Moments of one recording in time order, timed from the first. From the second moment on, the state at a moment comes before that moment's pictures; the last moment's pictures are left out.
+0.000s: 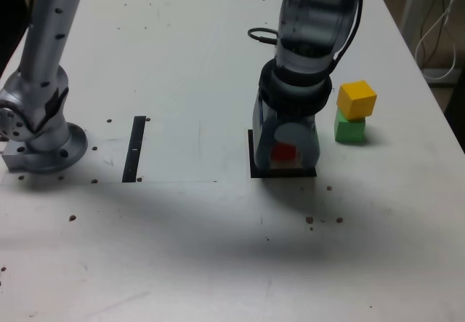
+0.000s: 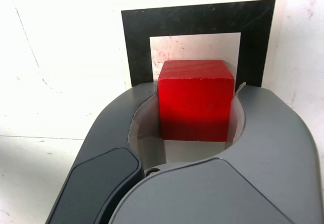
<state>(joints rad) -0.20 2.09 -1.51 1.12 0.12 -0.19</state>
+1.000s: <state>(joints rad) -0.20 2.00 -1.73 1.43 0.16 -0.14</state>
